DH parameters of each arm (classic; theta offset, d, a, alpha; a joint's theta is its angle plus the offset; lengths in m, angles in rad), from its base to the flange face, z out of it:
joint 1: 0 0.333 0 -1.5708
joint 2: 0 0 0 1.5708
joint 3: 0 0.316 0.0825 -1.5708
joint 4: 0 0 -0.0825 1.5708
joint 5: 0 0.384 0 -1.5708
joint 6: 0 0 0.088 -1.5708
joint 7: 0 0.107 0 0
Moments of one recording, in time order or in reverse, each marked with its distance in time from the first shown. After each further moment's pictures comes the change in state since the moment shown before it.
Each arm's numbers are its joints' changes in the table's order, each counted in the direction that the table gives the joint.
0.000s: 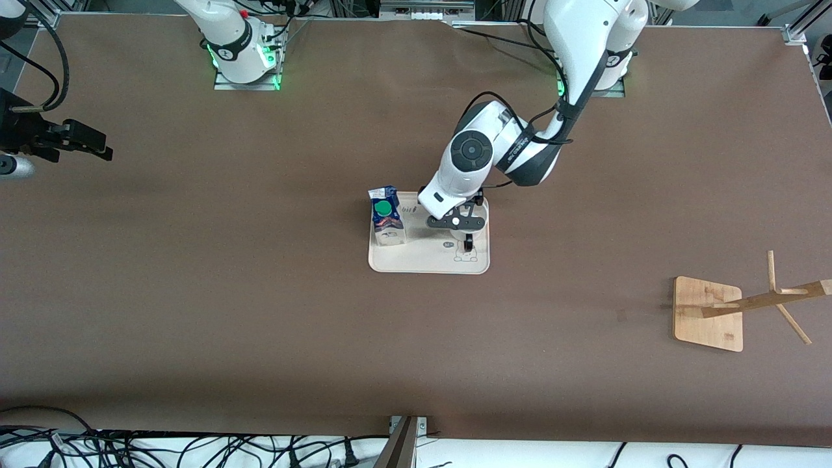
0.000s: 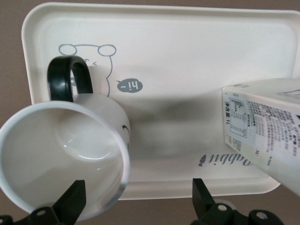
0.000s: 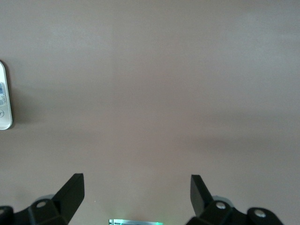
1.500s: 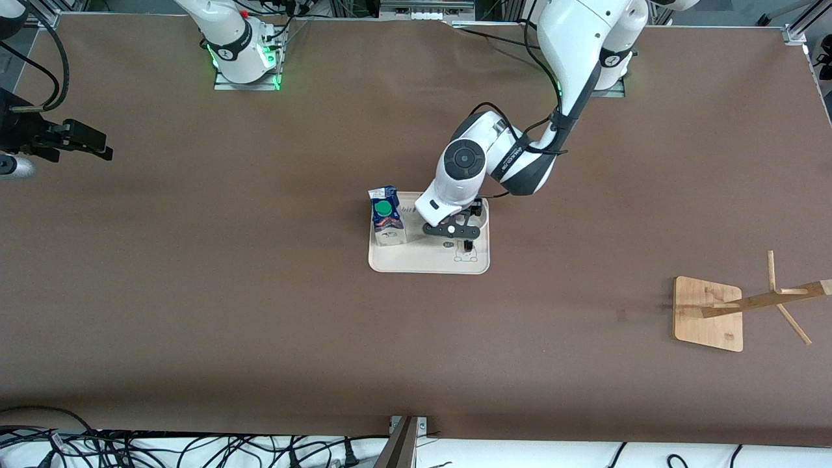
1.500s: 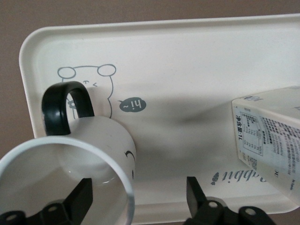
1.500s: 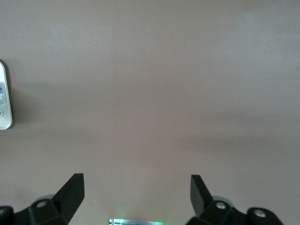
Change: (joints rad) left arm -0.003 0.056 0.010 -0.049 0.067 0.000 0.028; right arm 0.000 0.000 0.000 0.000 0.000 0.001 0.000
